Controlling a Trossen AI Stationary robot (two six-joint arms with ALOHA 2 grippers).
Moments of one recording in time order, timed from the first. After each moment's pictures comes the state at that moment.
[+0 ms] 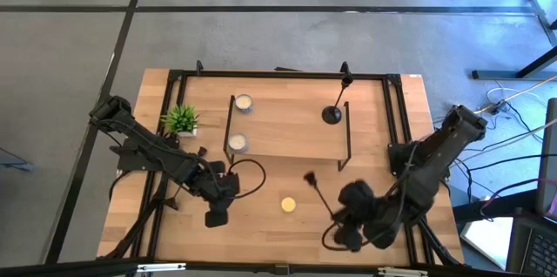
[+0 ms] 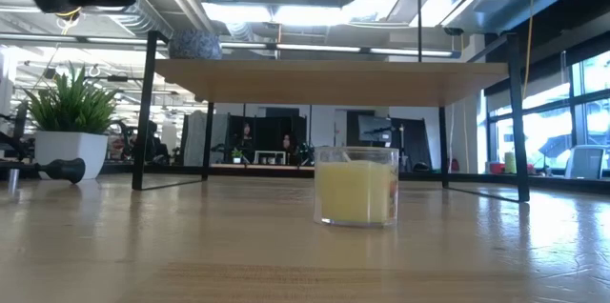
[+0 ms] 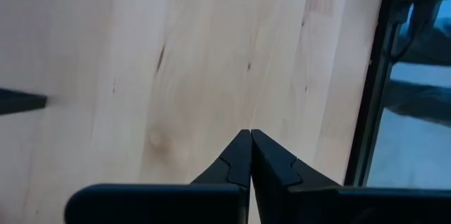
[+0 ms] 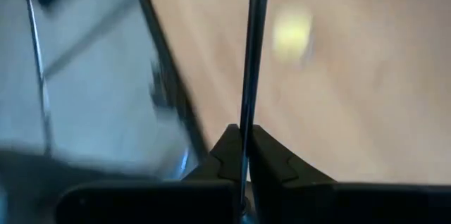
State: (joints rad) left arm -0.56 1.47 1.17 -0.88 -0.05 -0.78; right arm 0.83 1.53 1.41 -0.85 0.44 1.25
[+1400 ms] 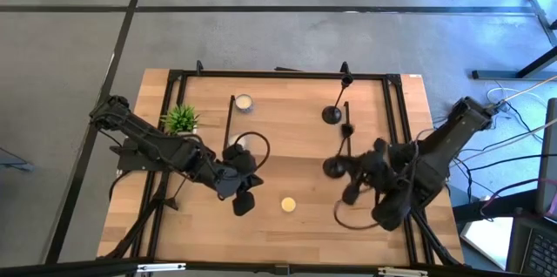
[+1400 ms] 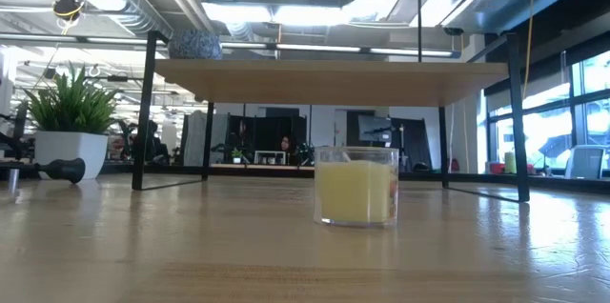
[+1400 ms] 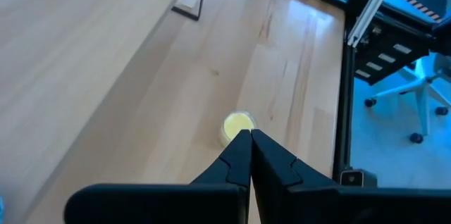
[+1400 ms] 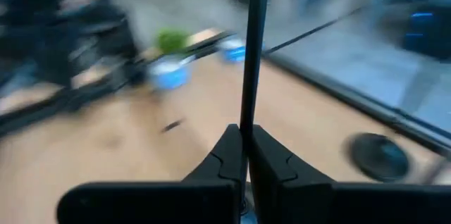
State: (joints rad) left arm -0.48 1.47 1.37 -0.69 -0.39 -0.75; right arm 0.82 1.39 1.31 -1.01 1.19 1.14
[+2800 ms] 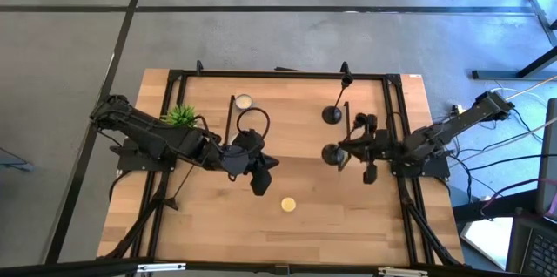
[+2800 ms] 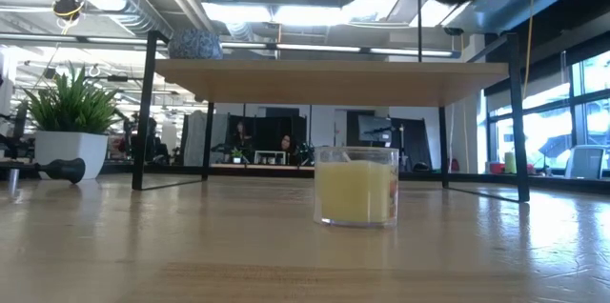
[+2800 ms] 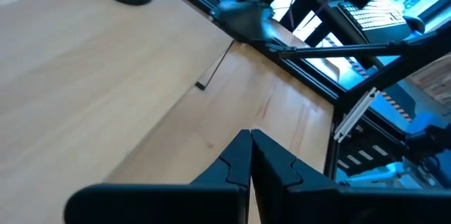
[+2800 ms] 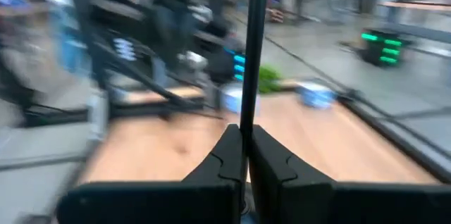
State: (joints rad) left arm -0.36 1.47 1.37 -0.49 -0.45 -0.83; right arm 0.53 0.76 0.58 0.06 0.64 0.15
